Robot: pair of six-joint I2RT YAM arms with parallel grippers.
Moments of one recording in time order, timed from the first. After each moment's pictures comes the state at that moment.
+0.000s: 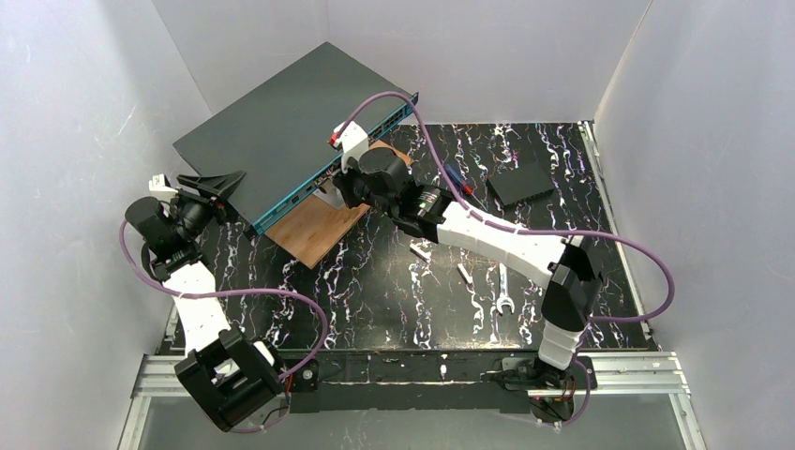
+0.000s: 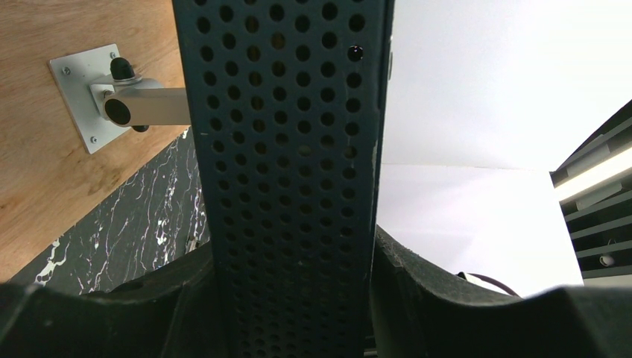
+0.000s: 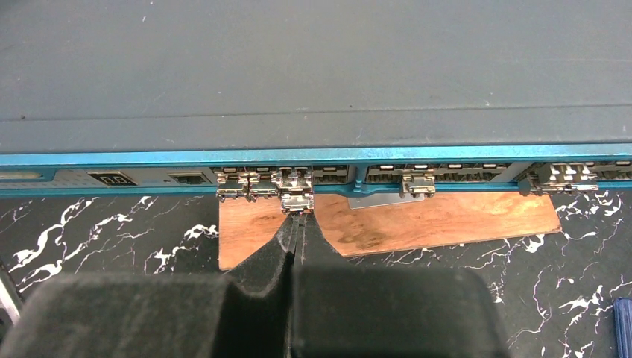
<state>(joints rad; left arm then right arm) 0.62 1.06 0.76 0.10 0.97 -1.31 1.05 1.77 1.65 -0.11 0.19 0.08</state>
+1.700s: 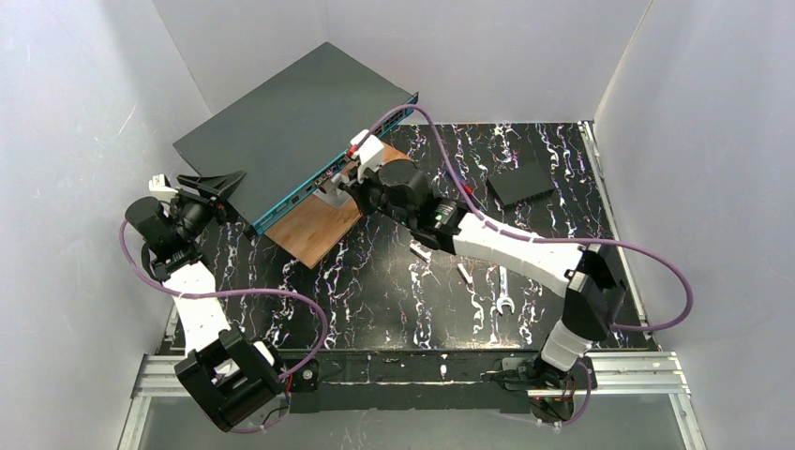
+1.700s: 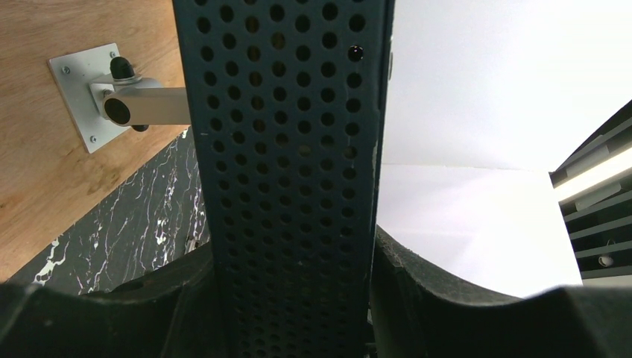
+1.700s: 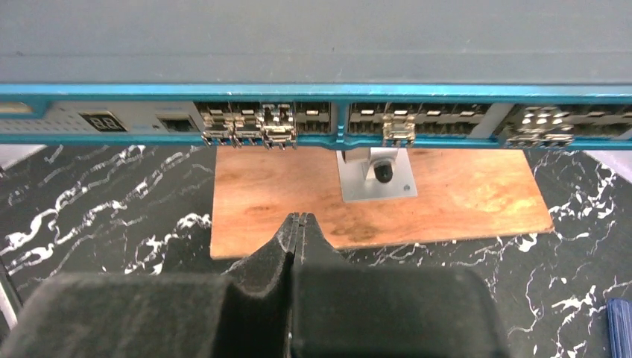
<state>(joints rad) 0.62 1.06 0.76 0.10 0.97 -1.32 1.03 1.68 1.47 0.00 0.15 0.05</state>
